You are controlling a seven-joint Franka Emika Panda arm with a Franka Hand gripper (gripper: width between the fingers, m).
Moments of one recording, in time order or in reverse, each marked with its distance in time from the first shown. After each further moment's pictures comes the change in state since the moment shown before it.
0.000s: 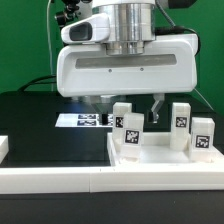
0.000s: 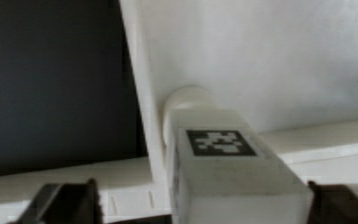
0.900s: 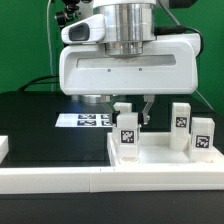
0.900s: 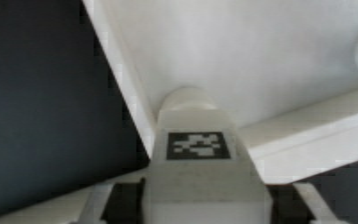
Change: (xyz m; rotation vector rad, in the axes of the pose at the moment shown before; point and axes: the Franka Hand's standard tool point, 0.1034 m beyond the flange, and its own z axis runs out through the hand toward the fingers) arm 0.000 -0.002 0.000 0.007 0.001 0.329
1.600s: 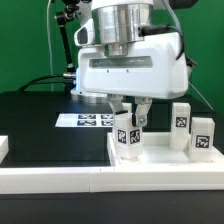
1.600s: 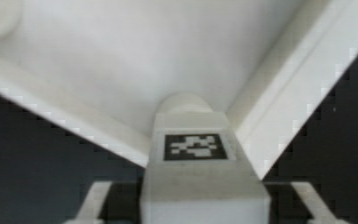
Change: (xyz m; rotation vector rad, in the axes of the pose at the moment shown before) arm -0.001 -0.002 0.001 0.048 -0.001 0.665
